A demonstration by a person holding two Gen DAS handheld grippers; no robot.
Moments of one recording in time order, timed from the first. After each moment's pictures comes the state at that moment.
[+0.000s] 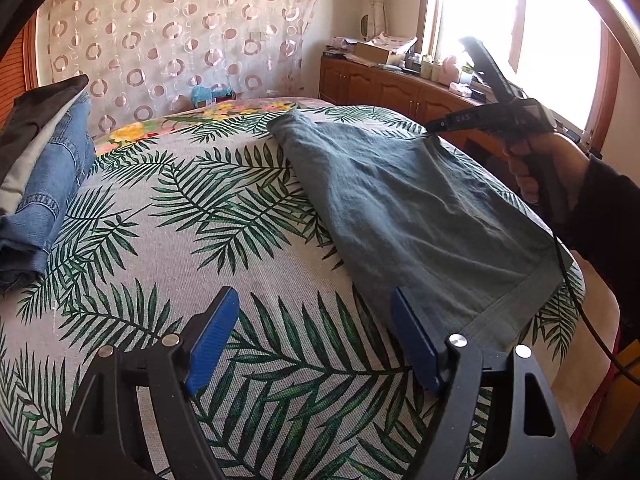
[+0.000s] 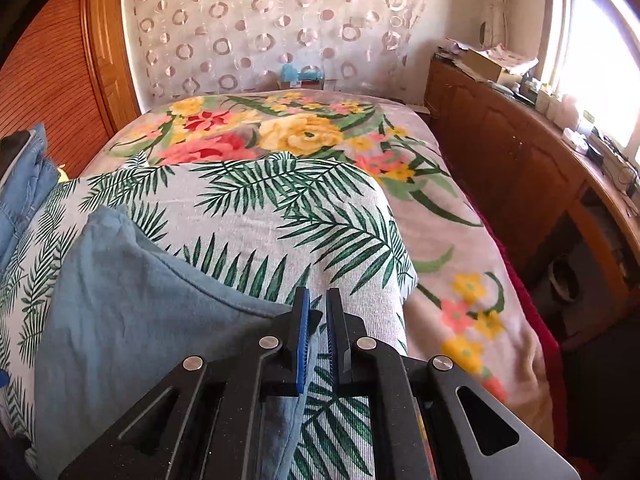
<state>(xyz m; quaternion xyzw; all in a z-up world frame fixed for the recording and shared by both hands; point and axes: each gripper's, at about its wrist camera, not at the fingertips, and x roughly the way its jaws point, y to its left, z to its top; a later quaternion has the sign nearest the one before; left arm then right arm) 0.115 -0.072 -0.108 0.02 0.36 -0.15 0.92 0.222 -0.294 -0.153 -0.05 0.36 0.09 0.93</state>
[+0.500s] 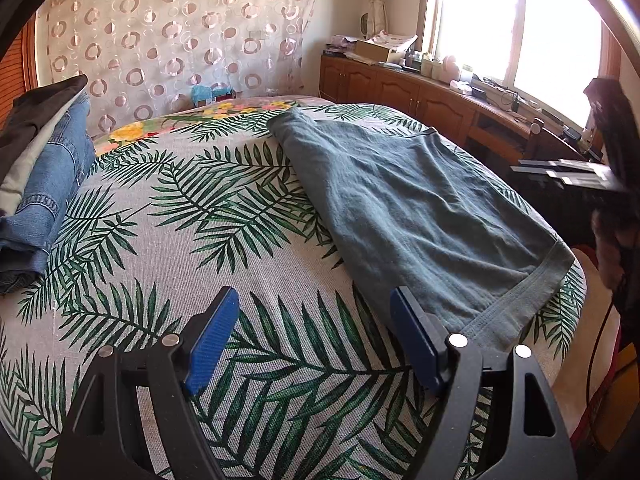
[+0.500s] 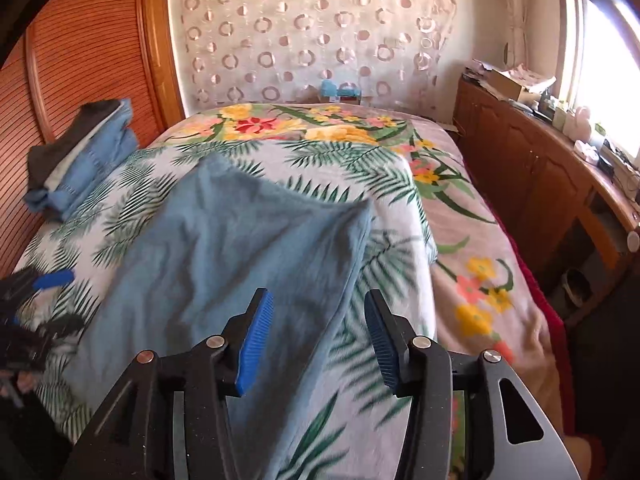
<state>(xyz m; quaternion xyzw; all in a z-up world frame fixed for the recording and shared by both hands) 0.116 -0.072 -0.109 0.02 0.37 -0.15 0.92 0.085 -0.307 -0.156 -0.05 0.32 0.16 0.93</state>
